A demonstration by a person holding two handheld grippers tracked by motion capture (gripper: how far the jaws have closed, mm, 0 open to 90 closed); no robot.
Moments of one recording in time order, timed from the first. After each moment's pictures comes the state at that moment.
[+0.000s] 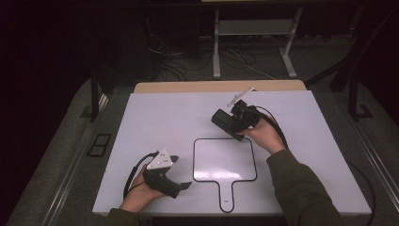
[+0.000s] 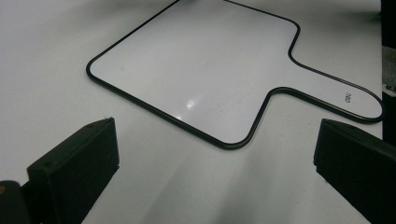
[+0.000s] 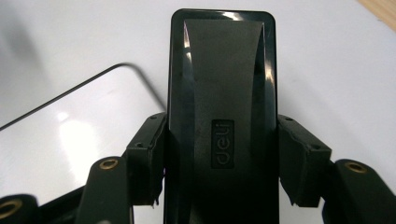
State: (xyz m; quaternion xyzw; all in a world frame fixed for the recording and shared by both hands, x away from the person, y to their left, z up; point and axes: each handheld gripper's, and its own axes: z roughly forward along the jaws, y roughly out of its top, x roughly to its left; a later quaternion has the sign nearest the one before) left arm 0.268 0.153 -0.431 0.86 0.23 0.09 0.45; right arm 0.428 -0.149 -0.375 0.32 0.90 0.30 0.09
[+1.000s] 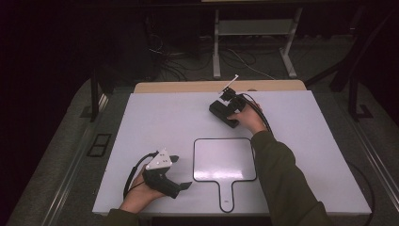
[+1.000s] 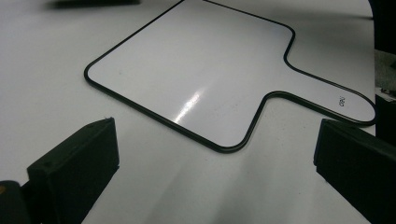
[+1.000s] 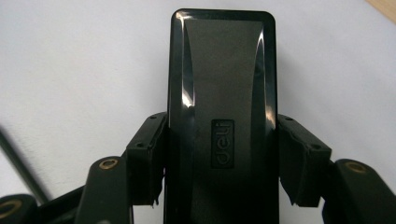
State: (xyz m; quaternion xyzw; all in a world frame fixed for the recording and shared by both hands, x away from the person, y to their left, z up) left arm 0.267 0.154 -0.430 0.85 0.23 0.08 0.46; right arm 0.518 -0.125 -0.416 0.38 0.89 0.23 0.08
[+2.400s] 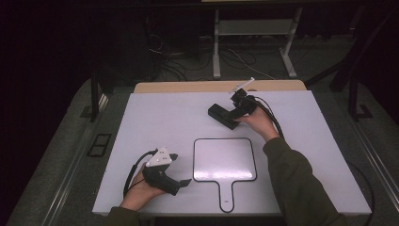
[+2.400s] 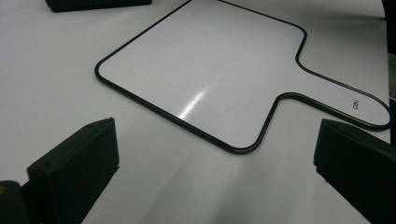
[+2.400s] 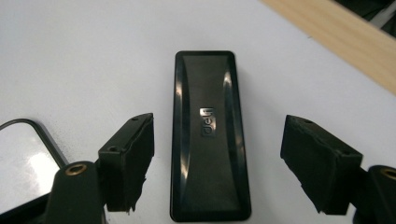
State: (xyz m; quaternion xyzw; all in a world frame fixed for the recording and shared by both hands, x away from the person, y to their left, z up) left arm 0.274 0.156 -0.432 0.85 0.24 0.09 0.46; right arm 0.480 -0.158 -0.396 0.36 0.86 0.33 0.13
